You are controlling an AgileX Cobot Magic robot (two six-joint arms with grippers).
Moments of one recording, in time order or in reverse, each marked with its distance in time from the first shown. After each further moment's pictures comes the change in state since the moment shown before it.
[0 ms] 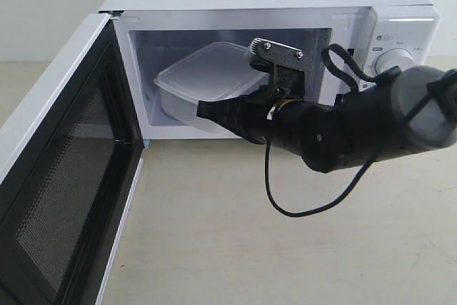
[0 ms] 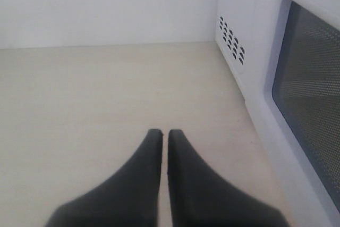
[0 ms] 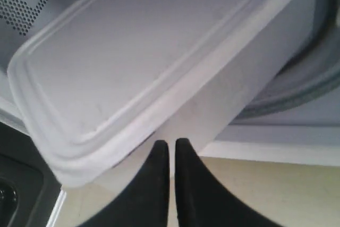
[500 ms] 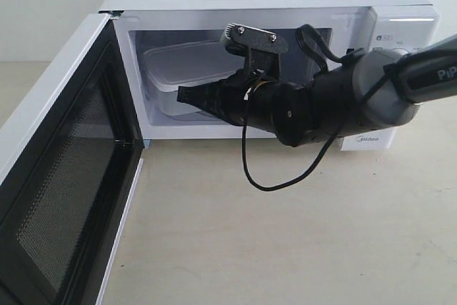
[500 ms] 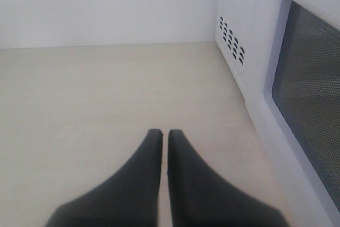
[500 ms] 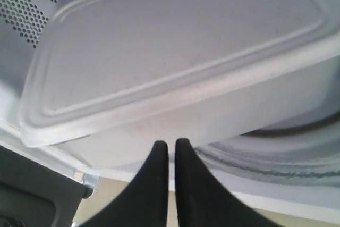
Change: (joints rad) left arm 0.000 0.000 0.000 0.000 0.000 0.000; right arm -0.002 0.080 -0.161 -0.013 0.061 -0.050
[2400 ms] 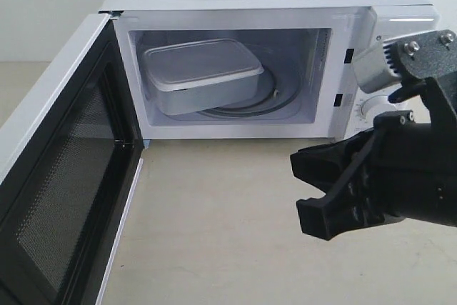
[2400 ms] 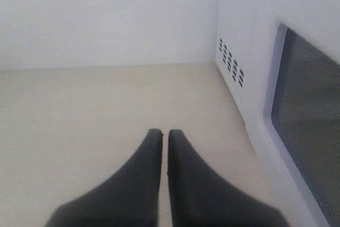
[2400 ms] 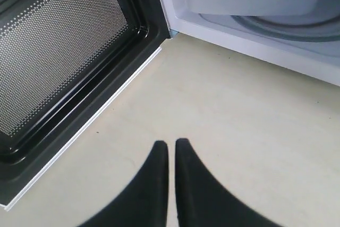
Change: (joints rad) left arm 0.000 0.000 0.000 0.000 -0.072 0.000; right arm 0.109 -0.996 0.572 -0.122 0.488 -0.170
